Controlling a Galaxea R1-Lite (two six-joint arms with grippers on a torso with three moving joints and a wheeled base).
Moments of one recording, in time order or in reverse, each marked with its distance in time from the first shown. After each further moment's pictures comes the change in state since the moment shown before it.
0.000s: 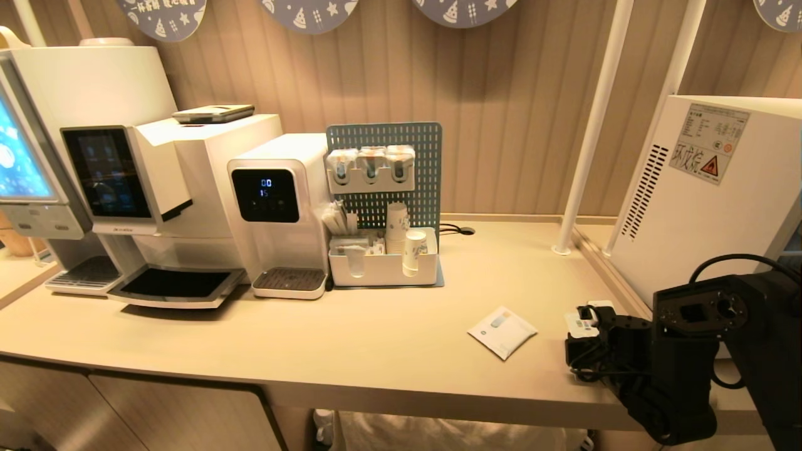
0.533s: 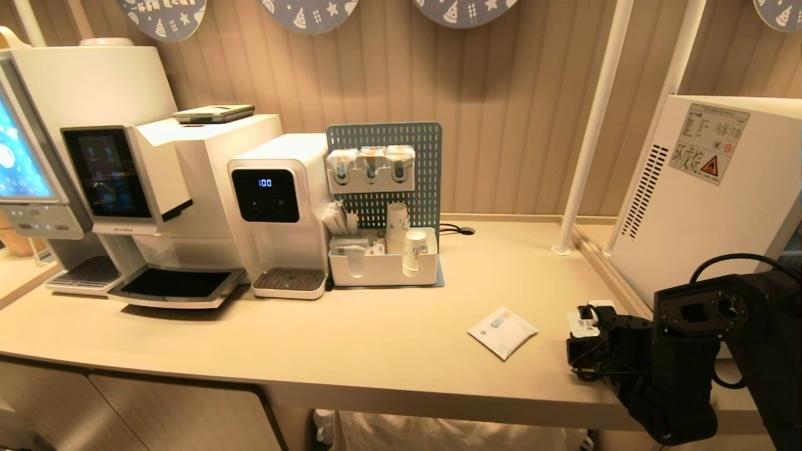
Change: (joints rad) left arm -0.001 0.000 0.000 0.000 0.000 0.000; right arm 0.000 -0.003 0.004 -0.004 -0.026 -0.014
